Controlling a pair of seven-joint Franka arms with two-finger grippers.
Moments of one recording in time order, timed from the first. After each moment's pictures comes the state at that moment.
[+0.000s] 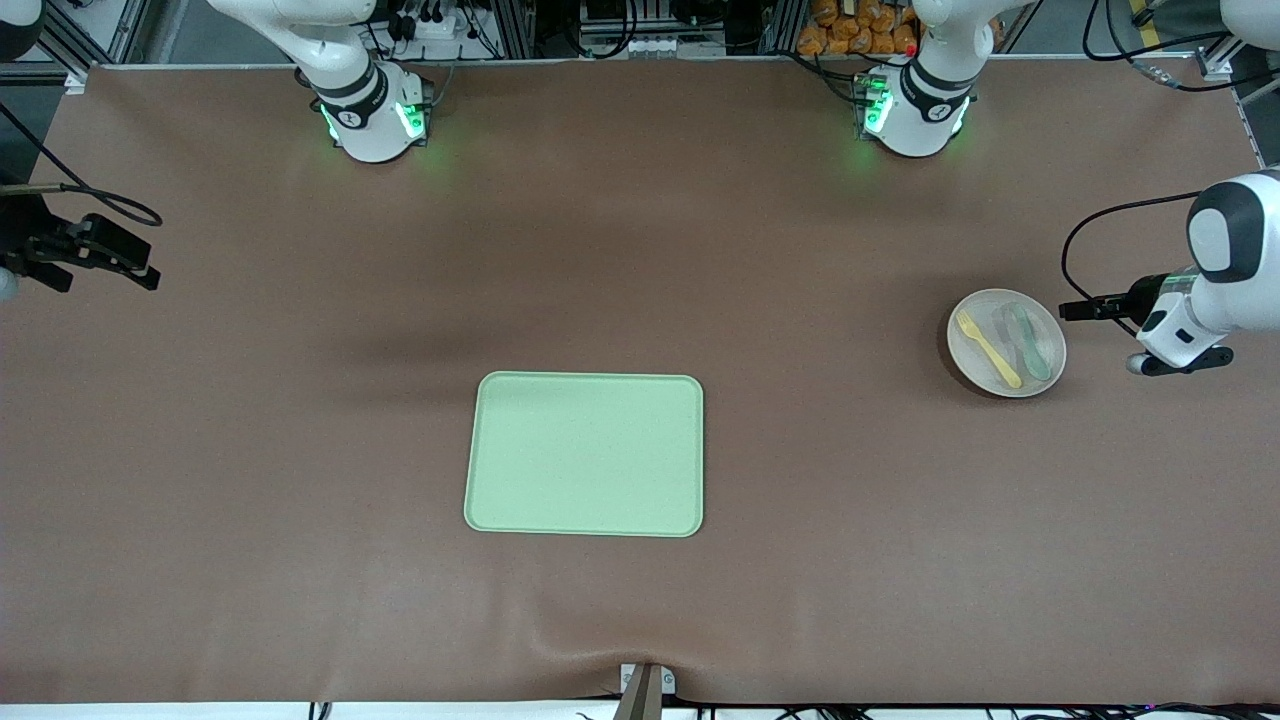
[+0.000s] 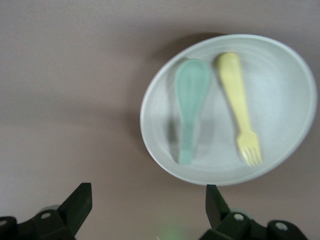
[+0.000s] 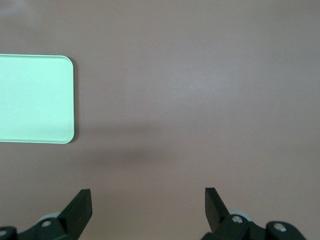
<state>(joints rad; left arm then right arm) 0.39 0.26 -0.06 -2.11 0.08 2.04 0.14 -0.08 -0.02 0.04 -1.62 0.02 1.62 -0.05</state>
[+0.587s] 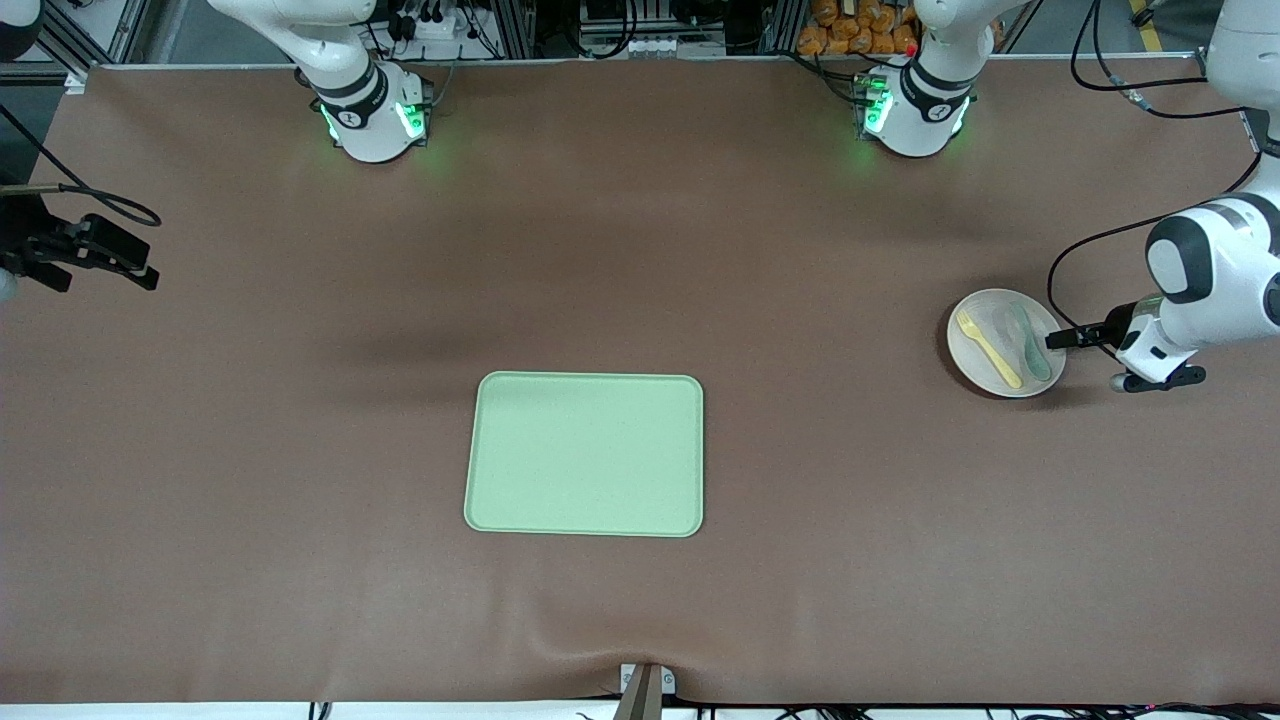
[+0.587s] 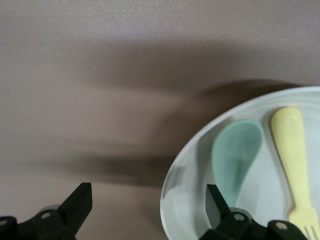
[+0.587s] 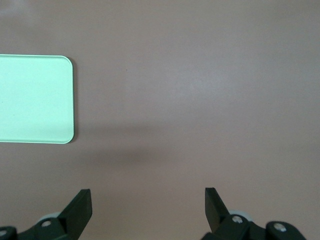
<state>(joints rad) 0.43 0.42 -0.06 -2.14 0.08 2.33 0.17 -0.08 -0.02 0.03 -1.62 0.02 1.62 -0.05</state>
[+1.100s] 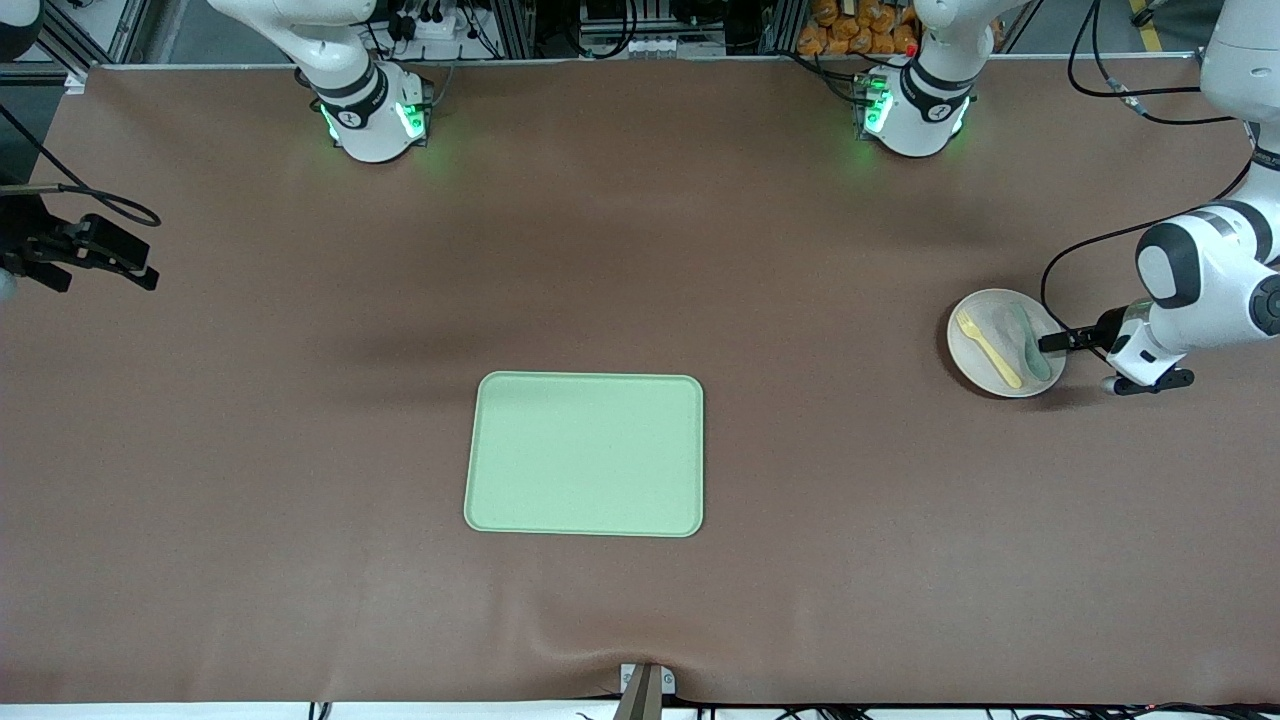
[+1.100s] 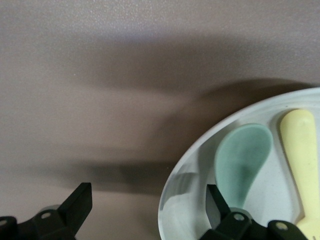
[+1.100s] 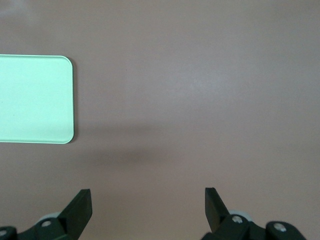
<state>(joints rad) 0.43 0.44 -0.06 -2.14 0.08 2.34 0.17 -0.08 -0.02 0.03 -1.62 0.02 1.62 -0.05</state>
